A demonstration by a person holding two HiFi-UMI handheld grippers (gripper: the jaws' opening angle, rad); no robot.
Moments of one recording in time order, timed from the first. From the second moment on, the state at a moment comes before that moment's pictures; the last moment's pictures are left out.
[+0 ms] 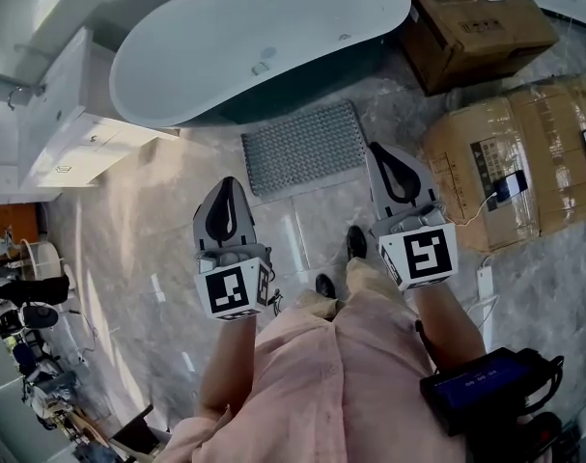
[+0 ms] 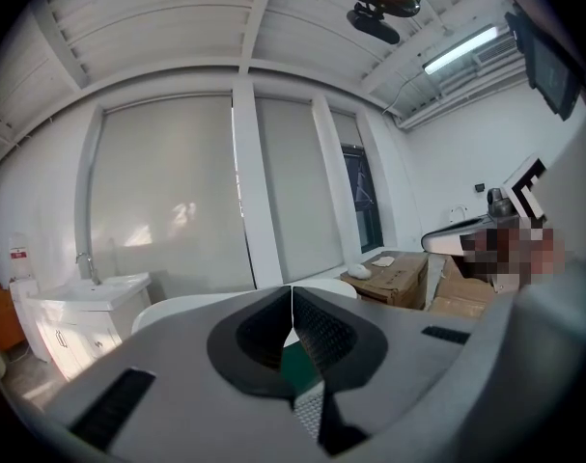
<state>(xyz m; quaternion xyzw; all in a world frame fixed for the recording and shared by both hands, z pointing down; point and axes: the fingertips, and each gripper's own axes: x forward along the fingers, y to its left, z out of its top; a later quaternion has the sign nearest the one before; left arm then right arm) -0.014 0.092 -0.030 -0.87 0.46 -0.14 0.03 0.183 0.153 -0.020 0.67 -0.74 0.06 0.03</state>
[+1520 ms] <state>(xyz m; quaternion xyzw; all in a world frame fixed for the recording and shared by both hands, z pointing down) -0.162 -0.099 -0.032 -0.87 0.49 -0.10 0.01 0.082 -0.037 -0.046 0.69 -0.72 0.03 0.08</state>
